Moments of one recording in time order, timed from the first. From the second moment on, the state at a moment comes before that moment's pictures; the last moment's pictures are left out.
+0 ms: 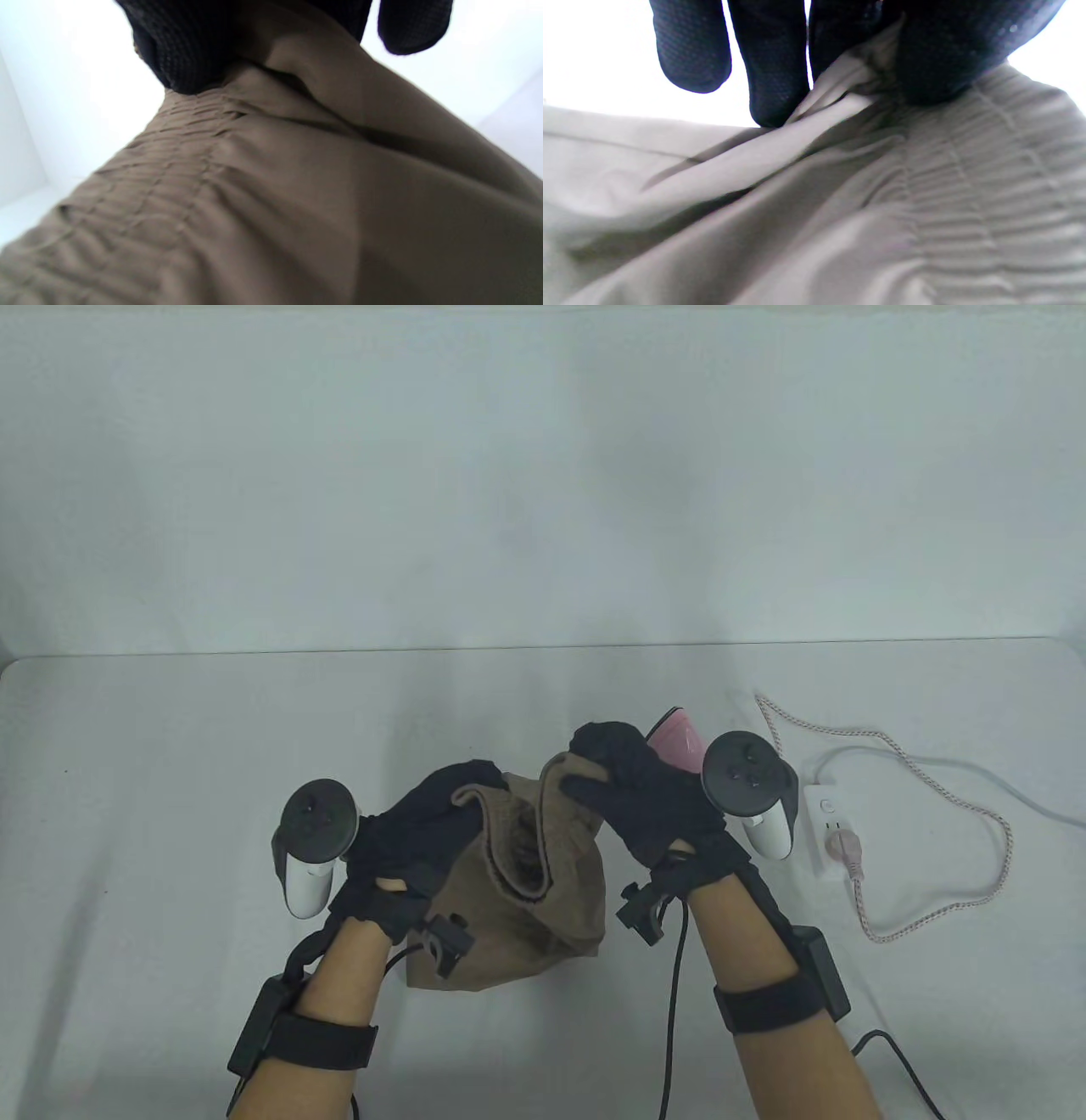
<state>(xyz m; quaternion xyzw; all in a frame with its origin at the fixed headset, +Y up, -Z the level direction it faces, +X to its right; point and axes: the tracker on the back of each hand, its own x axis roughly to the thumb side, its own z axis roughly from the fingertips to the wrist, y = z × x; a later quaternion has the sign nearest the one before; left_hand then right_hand) -0.199 -0.610 -0.360 0.04 -0.18 0.59 0.78 0.126 -0.573 -0.385 0.24 -0.04 0.81 0.54</state>
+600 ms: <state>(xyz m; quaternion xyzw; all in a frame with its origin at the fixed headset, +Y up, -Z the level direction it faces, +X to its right) -0.274 -0.440 -0.329 0.17 -0.21 0.57 0.78 0.159 -0.434 -0.376 0.28 -0.10 0.77 0.57</state>
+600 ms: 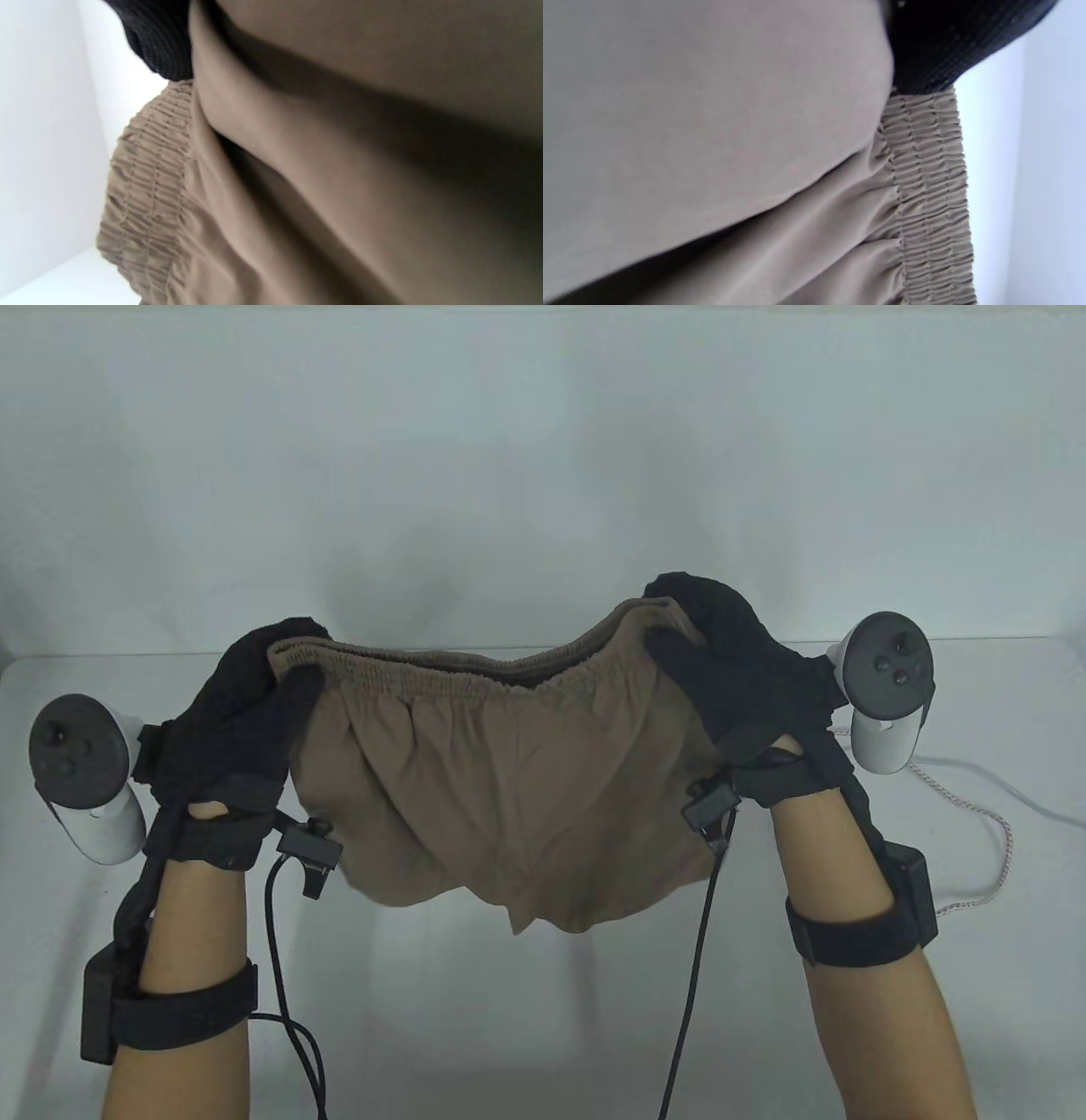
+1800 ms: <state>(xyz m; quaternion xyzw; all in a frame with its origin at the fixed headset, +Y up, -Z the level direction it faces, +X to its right) -0.350 -0.665 -0.357 -0.13 -0.11 0.33 0.93 0.091 -0.649 -0.385 0.28 0.11 0.92 0.23</state>
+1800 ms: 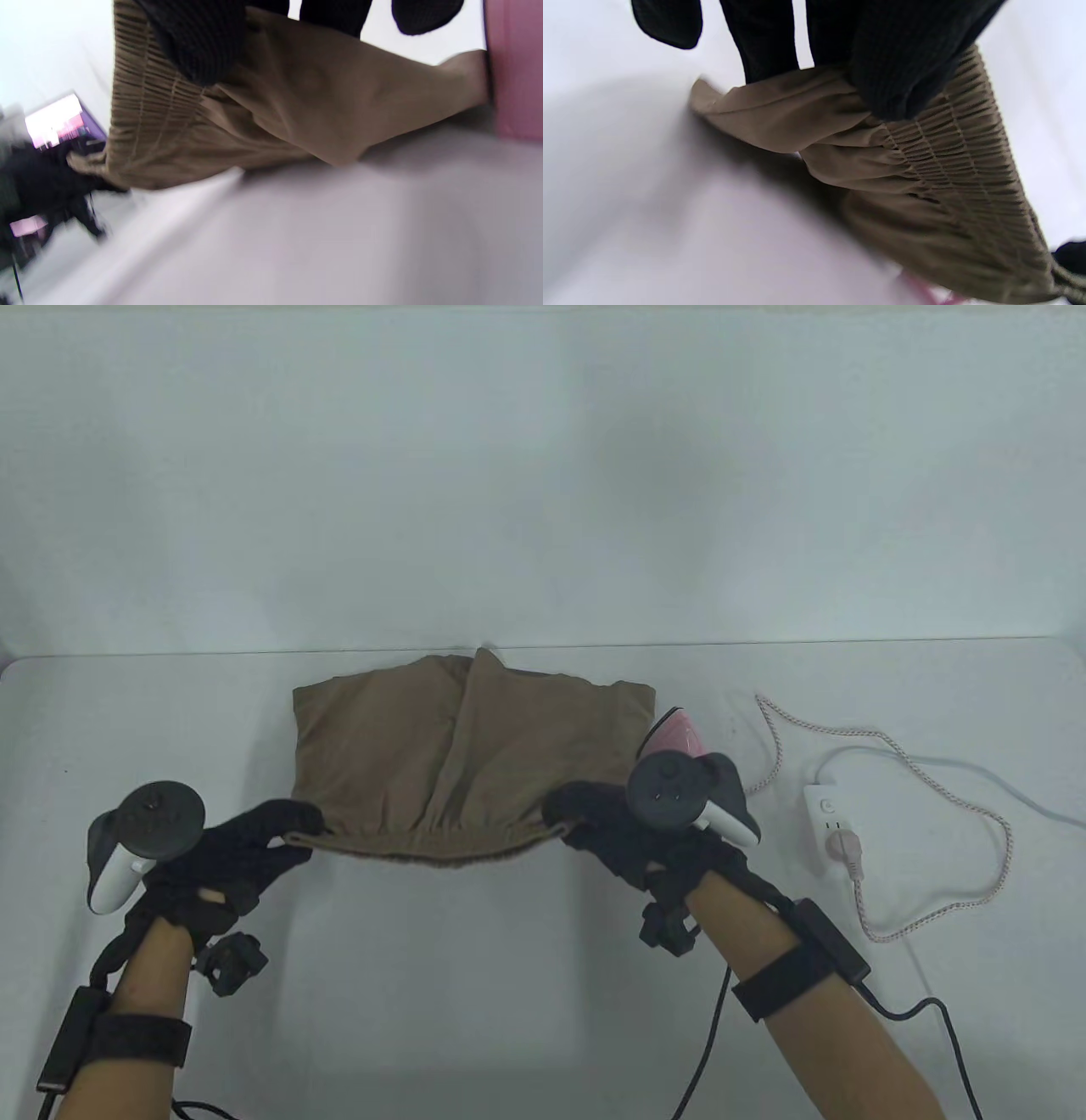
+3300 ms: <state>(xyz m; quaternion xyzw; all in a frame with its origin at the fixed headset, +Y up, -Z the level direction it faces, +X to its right) -0.139 -0.732 -0.312 -0.18 -0.27 -0.06 0.94 0.081 -0.747 -0.326 0.33 0.27 0.90 0.11</state>
